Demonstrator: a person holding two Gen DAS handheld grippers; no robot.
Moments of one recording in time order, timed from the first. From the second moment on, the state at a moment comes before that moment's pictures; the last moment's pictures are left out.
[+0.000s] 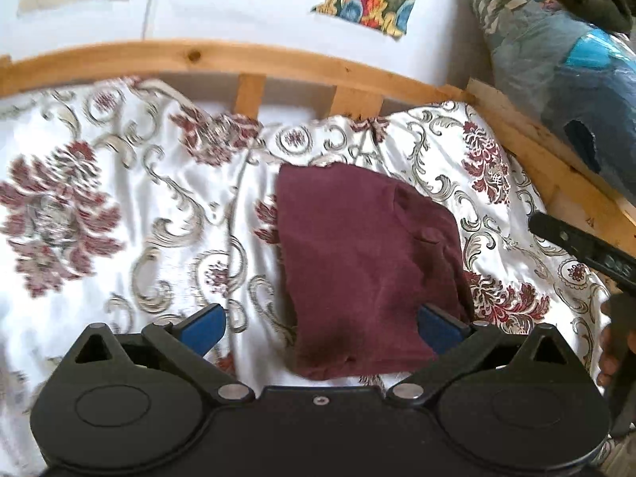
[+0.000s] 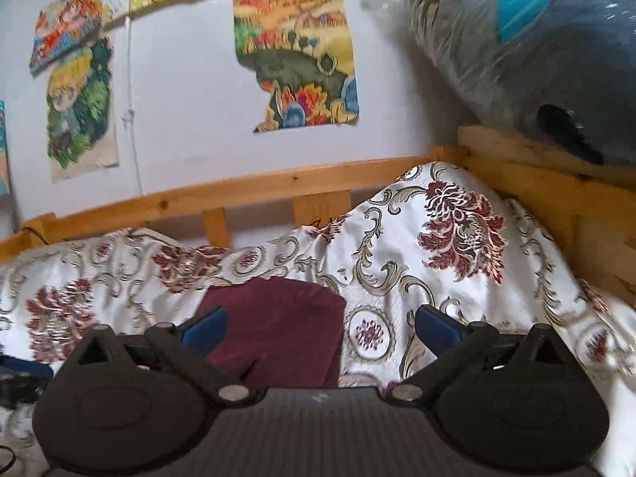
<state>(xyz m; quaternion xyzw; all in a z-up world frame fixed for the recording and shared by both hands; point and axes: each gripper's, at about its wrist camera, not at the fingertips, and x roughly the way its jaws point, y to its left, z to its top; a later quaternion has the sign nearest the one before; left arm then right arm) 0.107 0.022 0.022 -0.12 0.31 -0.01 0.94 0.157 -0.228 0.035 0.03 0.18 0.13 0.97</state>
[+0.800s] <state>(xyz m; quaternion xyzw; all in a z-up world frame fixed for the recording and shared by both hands) 0.008 -0.005 0.002 -0.02 0.23 -0.02 0.97 0.007 -0.214 -0.004 0.02 0.16 0.08 0.98</state>
